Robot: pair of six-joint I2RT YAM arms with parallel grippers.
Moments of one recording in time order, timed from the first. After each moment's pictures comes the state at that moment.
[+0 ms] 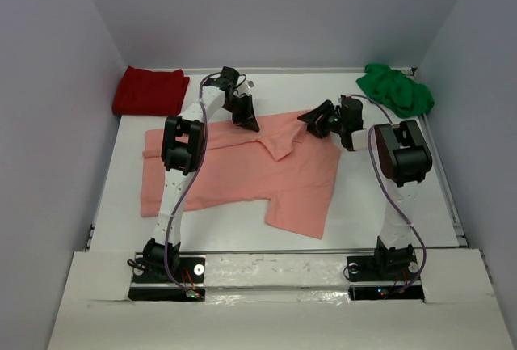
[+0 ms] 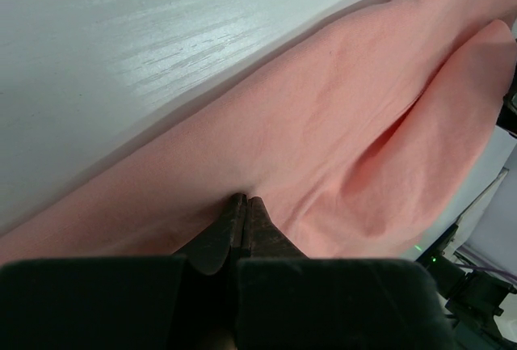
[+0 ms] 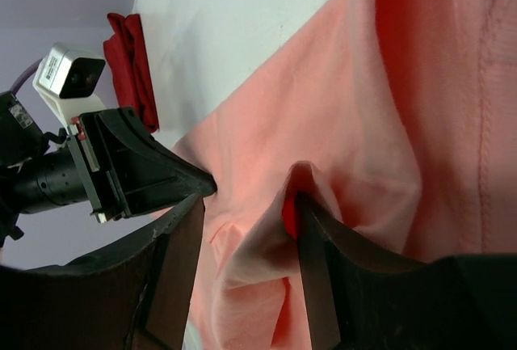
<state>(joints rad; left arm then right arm) -0.29 2.56 2.23 -0.87 0.59 -0.35 0.16 2.15 1.15 0.57 -0.53 1.10</state>
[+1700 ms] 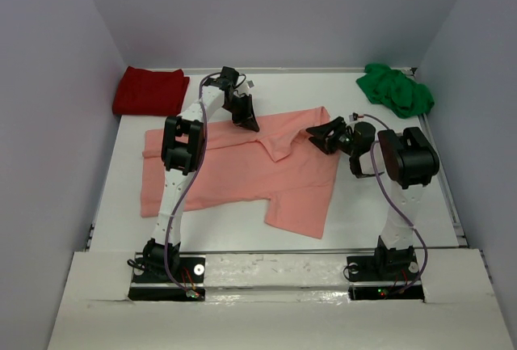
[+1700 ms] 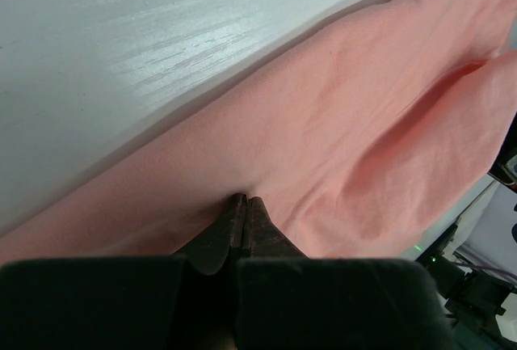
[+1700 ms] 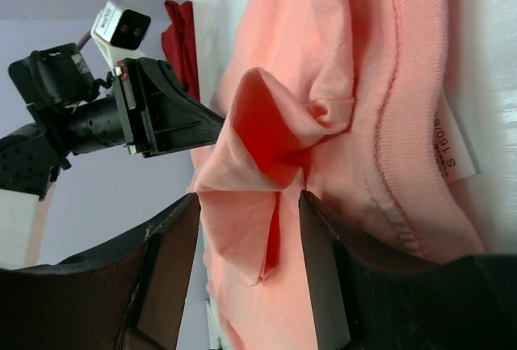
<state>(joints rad) -0.29 2.56 2.23 -0.87 0.59 -0.35 0.10 2.09 0.78 1.04 -0.59 1.24</state>
